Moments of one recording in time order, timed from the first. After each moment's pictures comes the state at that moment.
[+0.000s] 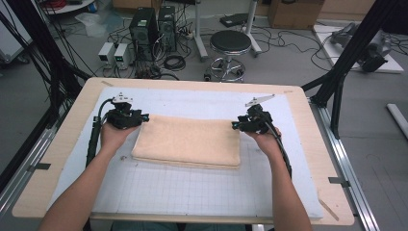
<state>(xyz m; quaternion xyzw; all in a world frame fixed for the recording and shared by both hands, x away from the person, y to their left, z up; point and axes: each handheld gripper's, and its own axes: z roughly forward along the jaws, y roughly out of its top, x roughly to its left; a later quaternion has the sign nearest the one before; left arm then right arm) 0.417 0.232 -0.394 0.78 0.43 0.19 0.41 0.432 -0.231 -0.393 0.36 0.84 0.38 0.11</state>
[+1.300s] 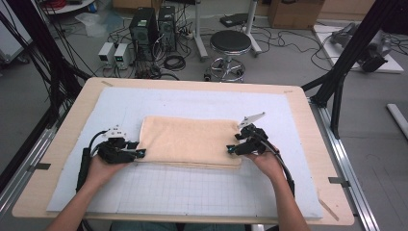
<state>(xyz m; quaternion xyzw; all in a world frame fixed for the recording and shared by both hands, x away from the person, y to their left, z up) 0.338 0.244 -0.431 0.81 0.38 0.11 0.43 0.384 -0.215 -0.413 0.31 0.88 0.34 0.09</state>
